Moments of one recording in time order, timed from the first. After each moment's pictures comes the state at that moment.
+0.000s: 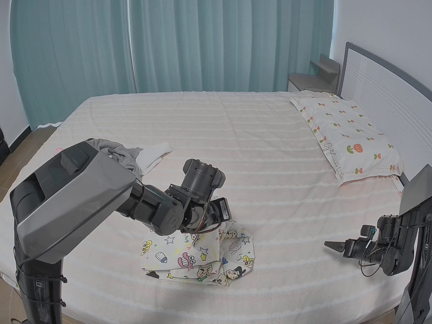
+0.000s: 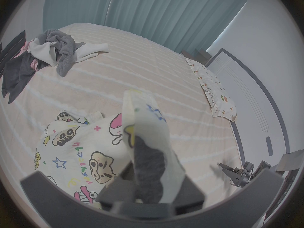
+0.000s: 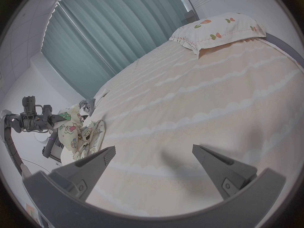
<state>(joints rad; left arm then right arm) -0.62 2.27 -1.31 -0.20 0.09 -0.70 -0.16 2.45 -0.23 -1.55 0.52 0.22</state>
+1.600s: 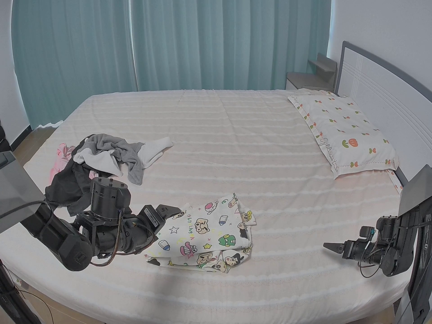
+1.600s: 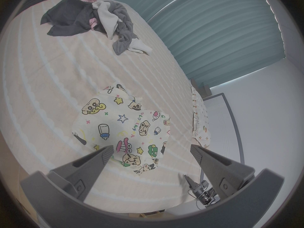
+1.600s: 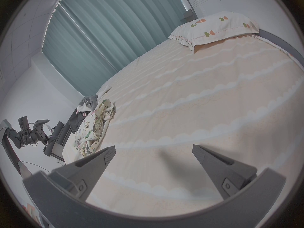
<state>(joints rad) -0.40 1.90 -0.55 -0.76 -0.13 -1.07 -0.15 2.45 -0.22 -1.55 0.53 0.22</state>
